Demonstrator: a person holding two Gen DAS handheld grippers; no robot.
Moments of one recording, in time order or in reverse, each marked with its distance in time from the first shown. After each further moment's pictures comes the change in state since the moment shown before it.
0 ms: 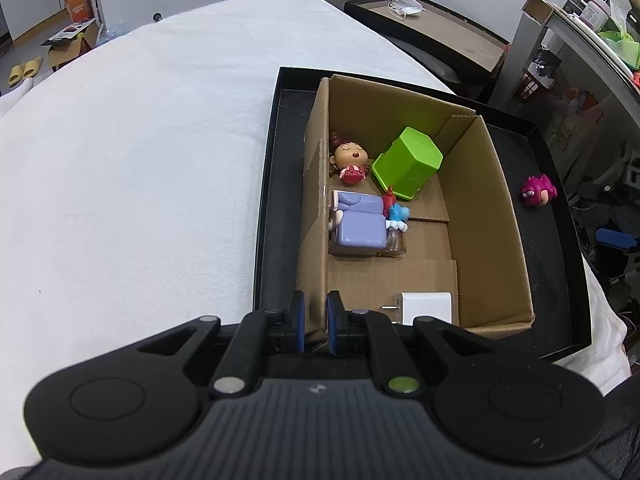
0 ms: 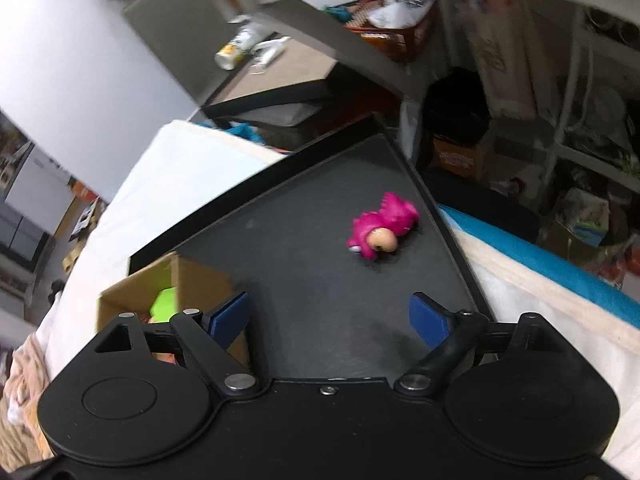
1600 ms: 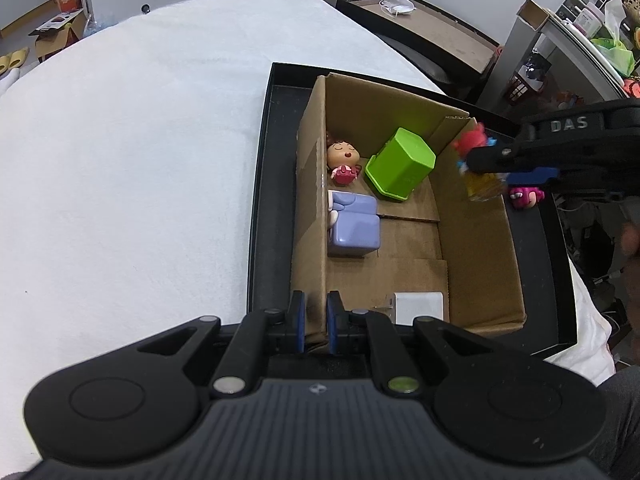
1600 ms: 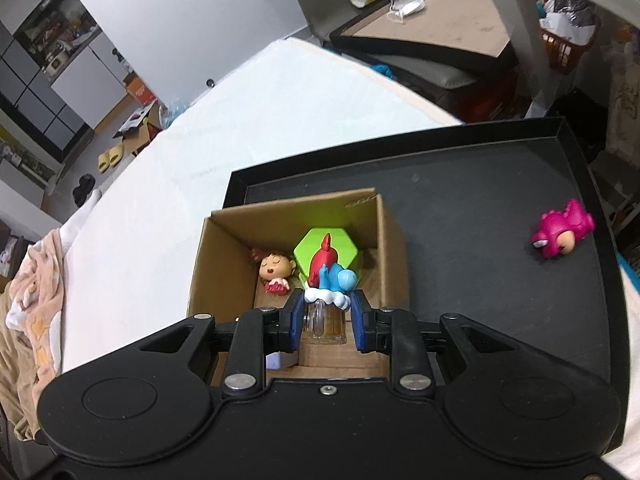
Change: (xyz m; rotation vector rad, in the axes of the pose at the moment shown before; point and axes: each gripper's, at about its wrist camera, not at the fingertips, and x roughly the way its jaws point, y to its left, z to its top) left arm 0.001 0.011 0.004 -0.011 0.017 -0.064; right arm 0.027 0.155 -0.023 -0.296 0.158 0.087
